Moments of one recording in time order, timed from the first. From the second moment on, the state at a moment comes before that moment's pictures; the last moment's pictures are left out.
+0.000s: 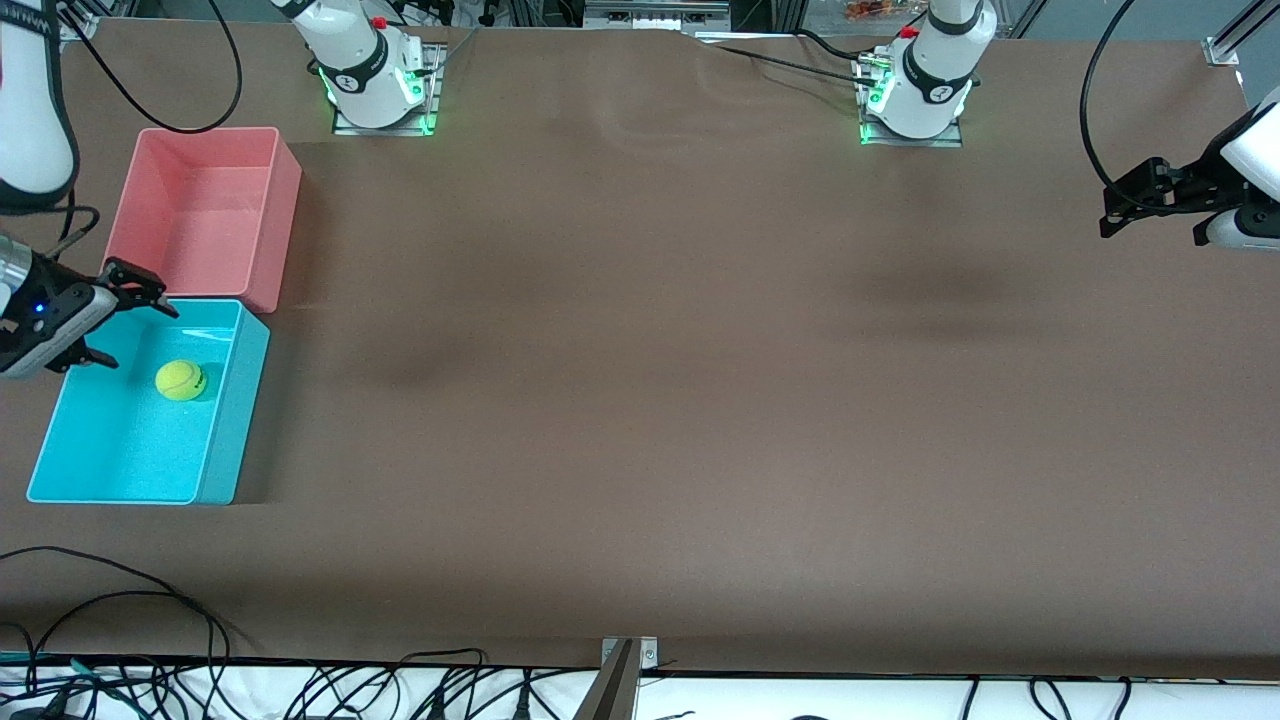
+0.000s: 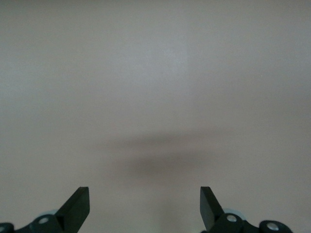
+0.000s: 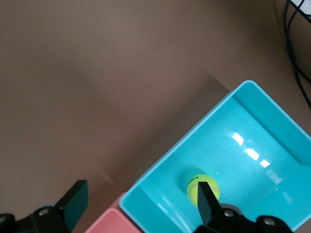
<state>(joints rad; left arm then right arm) -0.01 -0.03 0.01 -1.59 0.03 1.52 0.09 -0.23 0.15 0.03 -1.83 0.12 1.99 -1.03</state>
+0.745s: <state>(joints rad) 0.00 -0.03 0.01 -1.59 0.00 1.52 0.02 -0.18 0.01 0.10 -1.77 0.09 1.76 -0.64</state>
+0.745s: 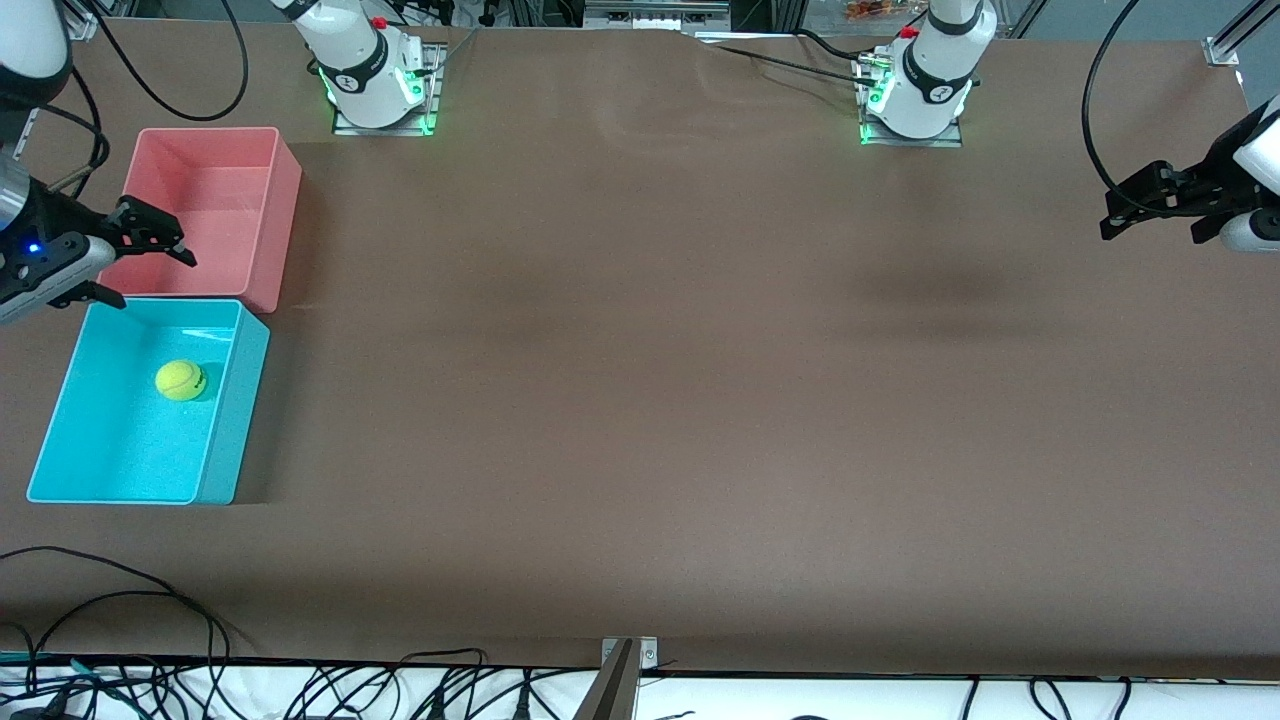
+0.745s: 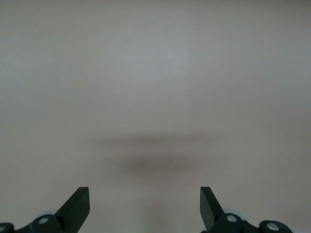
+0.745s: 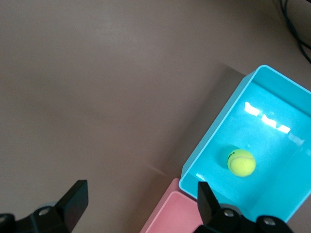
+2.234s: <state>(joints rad) -0.01 -0.02 0.01 -1.59 0.00 1.52 -0.04 -0.09 -0.05 0.07 -1.53 -0.03 1.43 0.03</state>
